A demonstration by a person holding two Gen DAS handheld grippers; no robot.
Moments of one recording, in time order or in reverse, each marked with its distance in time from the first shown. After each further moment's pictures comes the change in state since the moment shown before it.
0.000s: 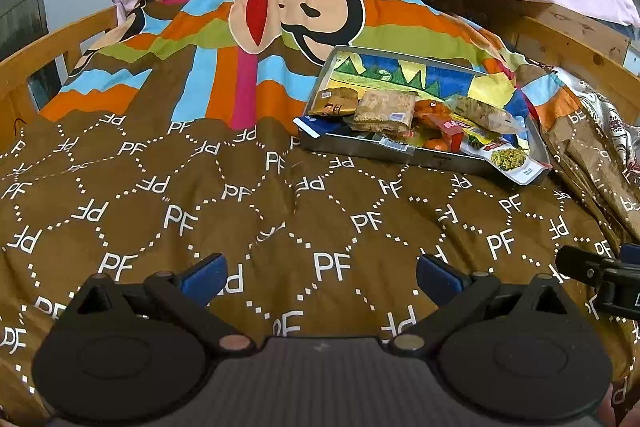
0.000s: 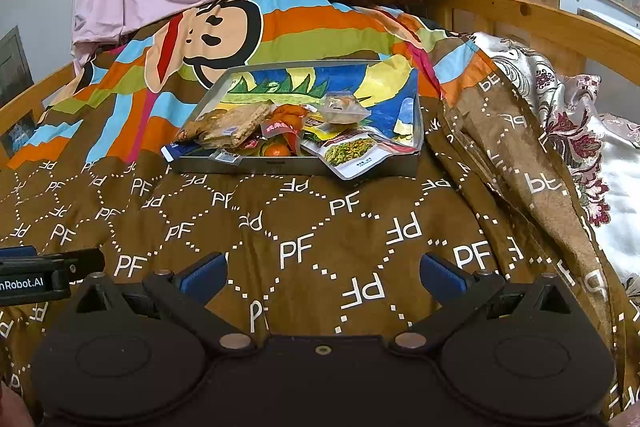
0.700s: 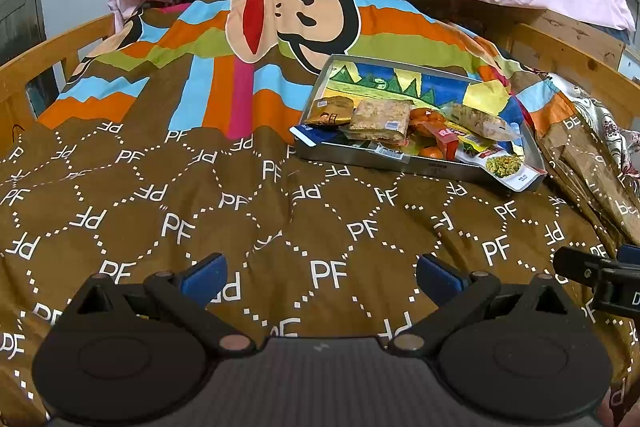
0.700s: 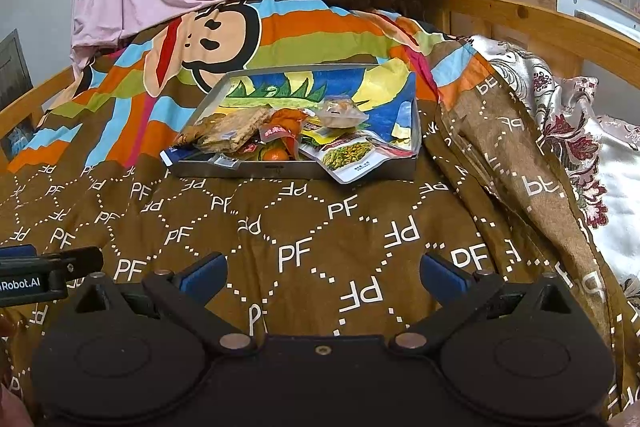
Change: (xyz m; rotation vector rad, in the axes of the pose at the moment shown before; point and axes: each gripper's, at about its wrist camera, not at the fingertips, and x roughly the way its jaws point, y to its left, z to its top) left arm -0.002 -0.001 0.000 0.005 -0.029 -0.010; right arm -0.001 -0.001 0.001 0.003 -0.006 -0.001
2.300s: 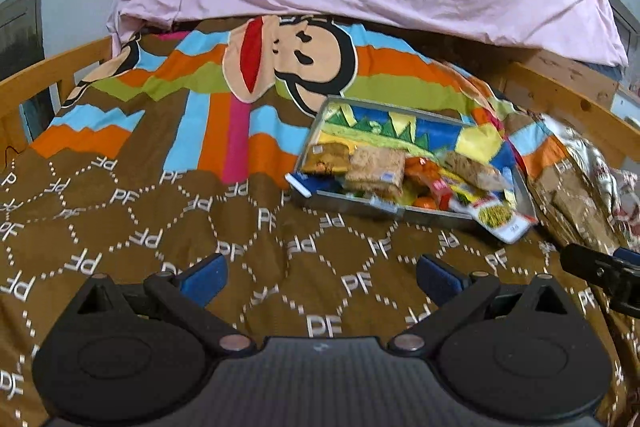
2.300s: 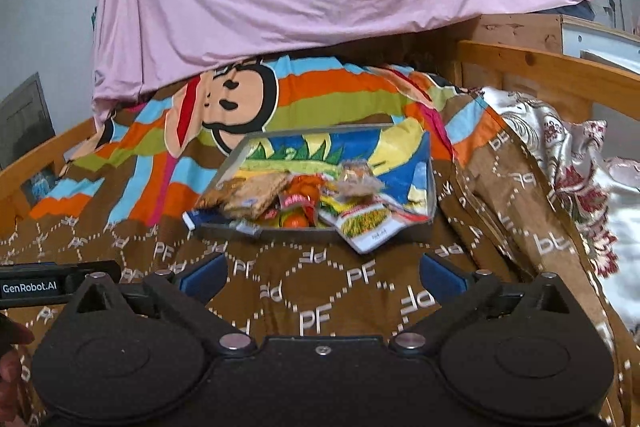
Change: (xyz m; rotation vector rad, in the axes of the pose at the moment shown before) left arm -0.005 0.006 0.022 -0.024 -0.088 -0.038; right arm -0.016 0.000 0.017 0.018 -0.159 0.061
